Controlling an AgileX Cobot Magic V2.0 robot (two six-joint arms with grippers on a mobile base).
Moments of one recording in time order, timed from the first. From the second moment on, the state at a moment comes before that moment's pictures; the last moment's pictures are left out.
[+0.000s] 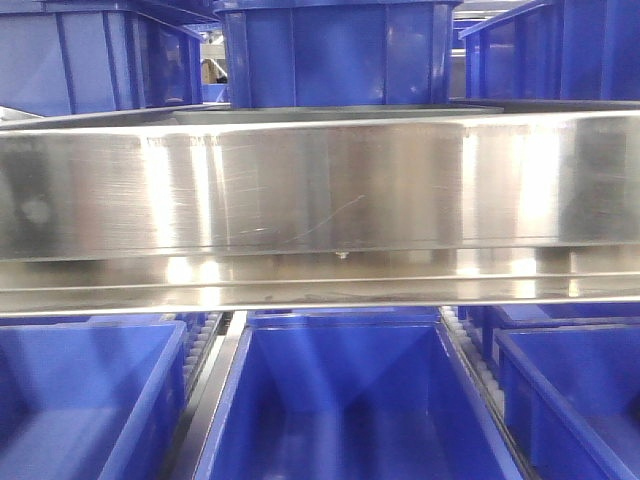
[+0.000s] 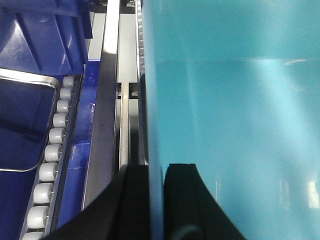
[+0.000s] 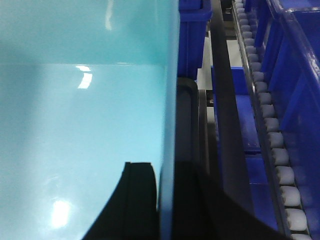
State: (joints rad) left arm -0.46 1.62 -2.09 0.38 1.22 -0.45; right arm 0.46 1.55 -2.01 -0.19 1.16 0.31
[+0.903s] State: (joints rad) left arm -0.46 1.62 -2.09 0.39 1.19 -0.45; right arm 0.46 1.55 -2.01 -0.20 1.09 0.31
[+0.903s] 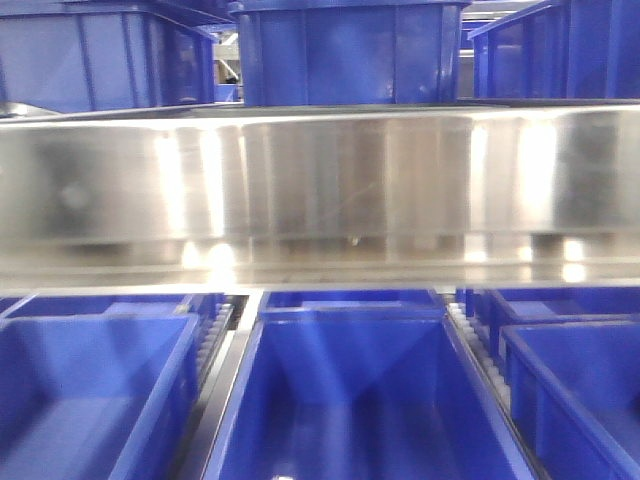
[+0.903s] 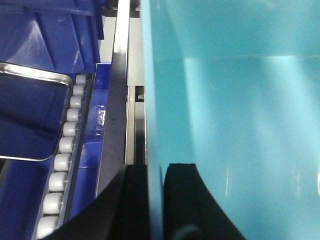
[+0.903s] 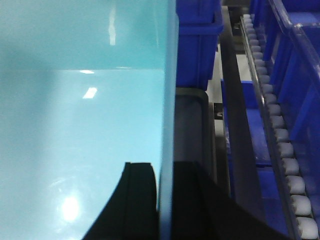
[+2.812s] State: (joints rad) left arm -0.46 1.62 -2.09 0.40 1.15 -0.45; right arm 0.46 1.55 -2.01 -0.21 1.06 0.31
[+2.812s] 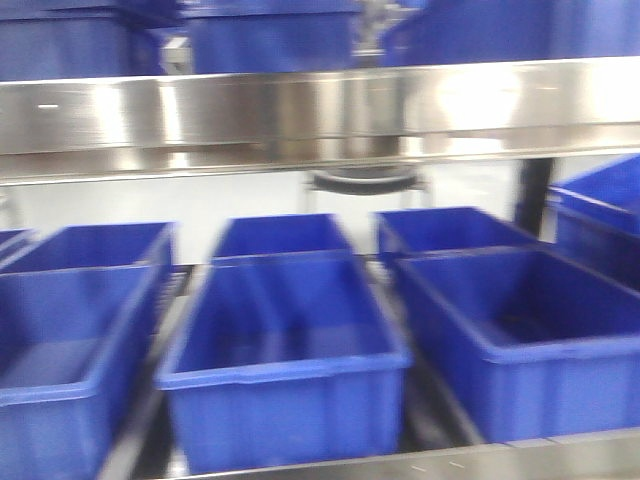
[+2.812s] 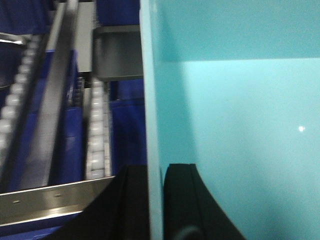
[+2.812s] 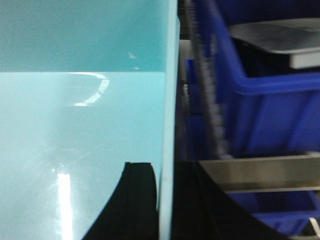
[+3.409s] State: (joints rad) left arm -0.46 1.62 -2.09 0.40 1.15 -0.45; right arm 0.46 1.55 -2.01 -0.21 1.05 0.31
